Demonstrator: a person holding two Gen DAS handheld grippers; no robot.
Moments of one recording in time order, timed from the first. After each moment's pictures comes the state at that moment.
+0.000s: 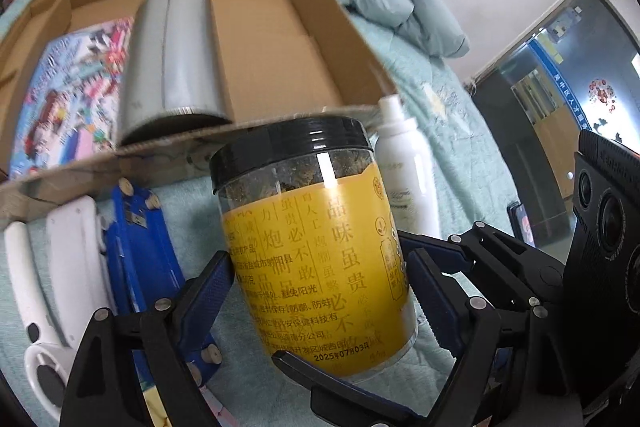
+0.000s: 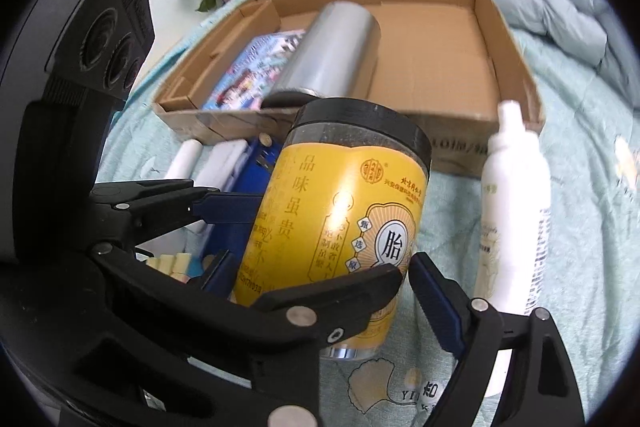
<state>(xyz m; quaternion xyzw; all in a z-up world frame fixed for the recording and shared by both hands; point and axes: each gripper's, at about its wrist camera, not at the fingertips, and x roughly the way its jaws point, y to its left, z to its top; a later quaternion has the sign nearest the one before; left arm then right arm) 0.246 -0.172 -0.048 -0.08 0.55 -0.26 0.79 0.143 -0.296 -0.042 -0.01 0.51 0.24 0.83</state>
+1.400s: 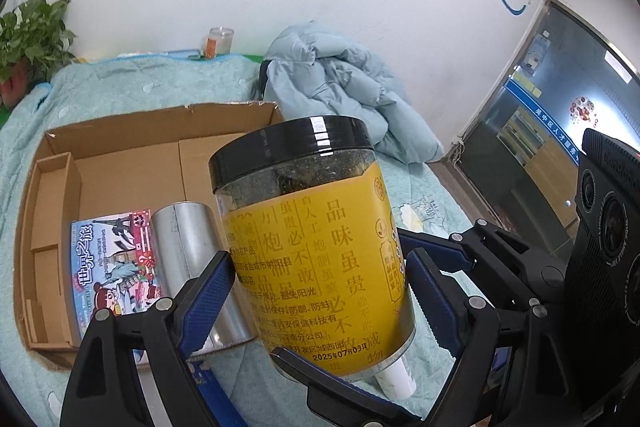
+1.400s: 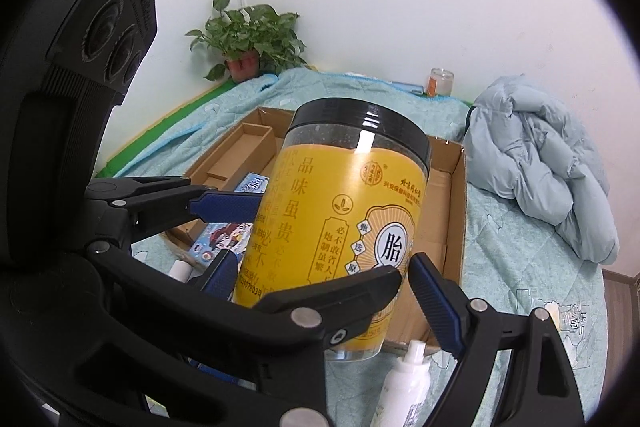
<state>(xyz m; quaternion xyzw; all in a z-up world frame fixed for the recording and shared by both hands) 0.337 -0.169 0.088 -0.07 0.43 -0.27 0.86 0.203 -0.281 0.068 -0.08 0.37 0.23 0.90</state>
